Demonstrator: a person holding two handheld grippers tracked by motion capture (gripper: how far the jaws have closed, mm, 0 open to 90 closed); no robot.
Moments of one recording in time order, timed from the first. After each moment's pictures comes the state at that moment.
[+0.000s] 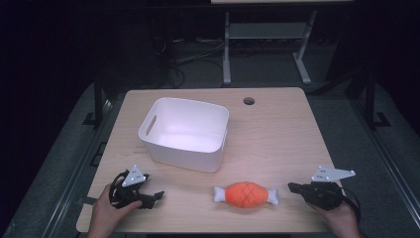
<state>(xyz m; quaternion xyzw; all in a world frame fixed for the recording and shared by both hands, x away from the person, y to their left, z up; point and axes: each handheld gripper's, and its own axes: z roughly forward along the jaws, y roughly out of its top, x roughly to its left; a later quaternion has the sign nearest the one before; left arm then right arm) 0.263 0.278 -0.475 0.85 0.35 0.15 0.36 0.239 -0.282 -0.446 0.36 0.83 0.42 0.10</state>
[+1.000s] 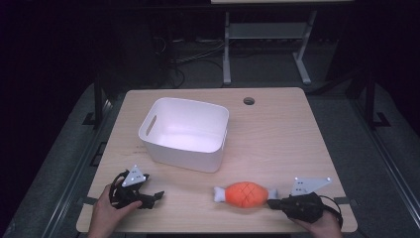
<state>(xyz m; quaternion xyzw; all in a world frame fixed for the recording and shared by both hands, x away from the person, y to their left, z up) 0.263 0.278 -0.475 0.85 0.35 0.15 0.36 0.218 -0.228 -0.446 0.28 0.86 0.43 0.02</state>
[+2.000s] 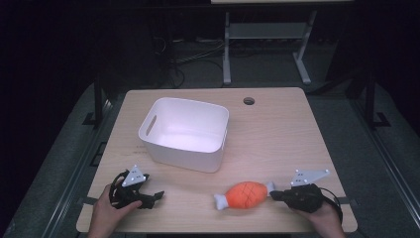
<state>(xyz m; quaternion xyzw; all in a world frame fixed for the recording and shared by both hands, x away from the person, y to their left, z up) 0.263 0.278 -0.475 0.85 0.35 0.15 0.36 0.243 -0.239 -0.455 0.31 0.86 0.41 0.04</state>
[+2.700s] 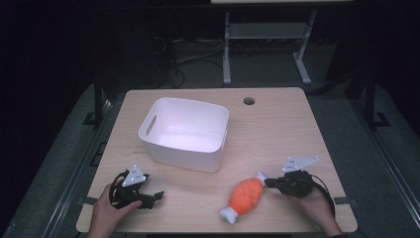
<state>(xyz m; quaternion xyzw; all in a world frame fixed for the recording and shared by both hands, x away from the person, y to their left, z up) 0.263 0.278 -0.475 0.85 0.35 0.15 0.36 0.281 -0.227 -0.457 0.30 0.86 0.40 0.05</state>
